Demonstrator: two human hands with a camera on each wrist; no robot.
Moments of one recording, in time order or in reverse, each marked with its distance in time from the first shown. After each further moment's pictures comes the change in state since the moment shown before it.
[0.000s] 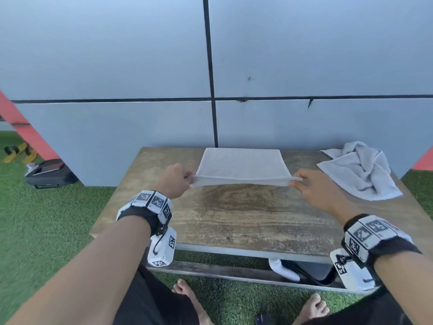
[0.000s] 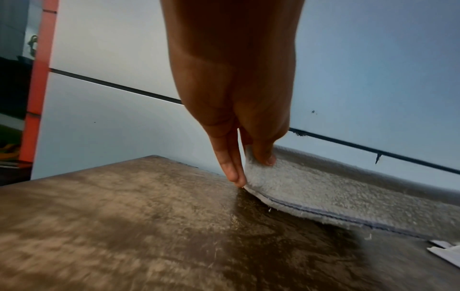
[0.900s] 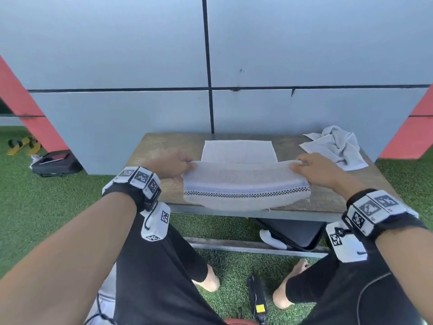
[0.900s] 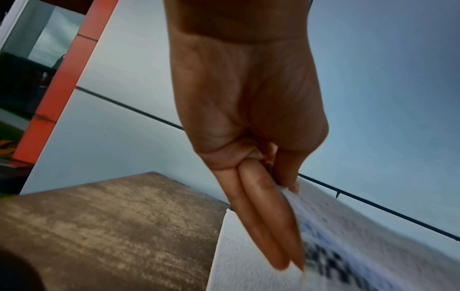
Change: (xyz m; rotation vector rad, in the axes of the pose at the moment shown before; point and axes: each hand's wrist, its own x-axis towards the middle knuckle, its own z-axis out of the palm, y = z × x) left_hand -0.114 0.014 -0.020 -0.056 -0.251 0.087; right_hand -0.111 -0.038 -0.043 0.081 -0.133 0.172
